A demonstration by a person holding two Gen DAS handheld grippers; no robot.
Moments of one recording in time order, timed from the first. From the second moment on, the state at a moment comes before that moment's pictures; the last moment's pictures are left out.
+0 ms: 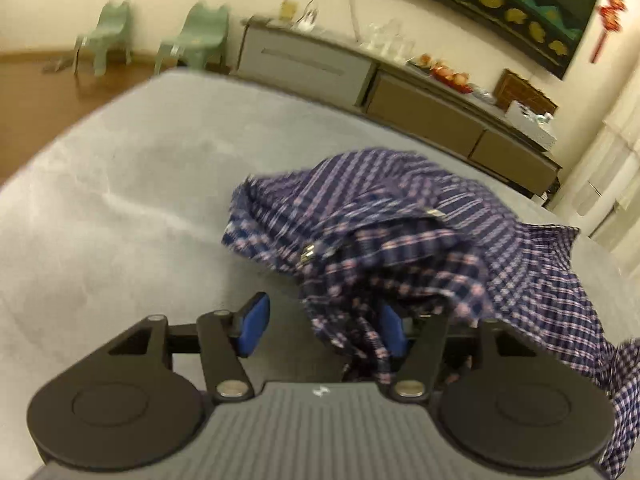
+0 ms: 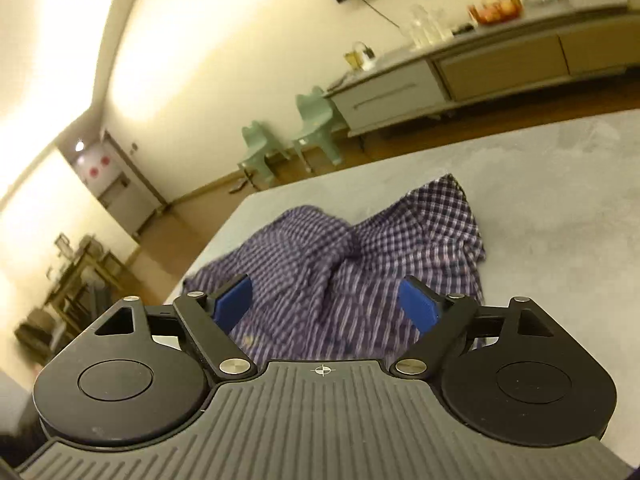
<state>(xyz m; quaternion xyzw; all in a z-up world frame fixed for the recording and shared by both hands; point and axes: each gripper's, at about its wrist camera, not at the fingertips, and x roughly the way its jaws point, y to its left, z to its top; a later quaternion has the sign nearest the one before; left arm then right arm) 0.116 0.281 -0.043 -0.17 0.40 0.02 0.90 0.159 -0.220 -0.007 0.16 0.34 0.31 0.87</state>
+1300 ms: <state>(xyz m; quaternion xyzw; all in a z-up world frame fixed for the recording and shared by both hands) 0.104 0.250 -0.033 -0.15 0.39 -0.04 0.91 0.006 -0.349 0.010 -0.09 0.30 -0.21 0.93</state>
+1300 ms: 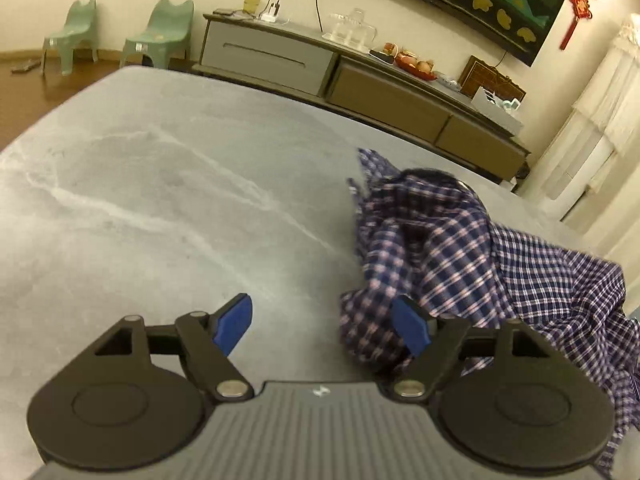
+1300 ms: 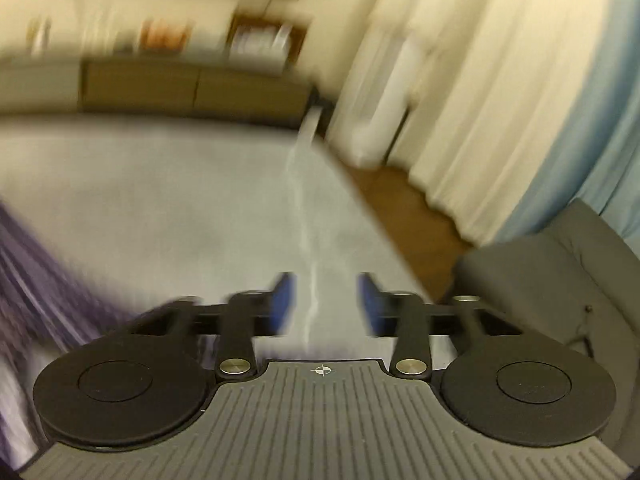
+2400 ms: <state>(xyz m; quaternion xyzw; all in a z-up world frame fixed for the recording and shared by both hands) 0.027 0.047 -0.050 0.19 0.26 -0.31 0.89 0.102 -0.189 0.033 -0.11 0.35 0.32 0.87</state>
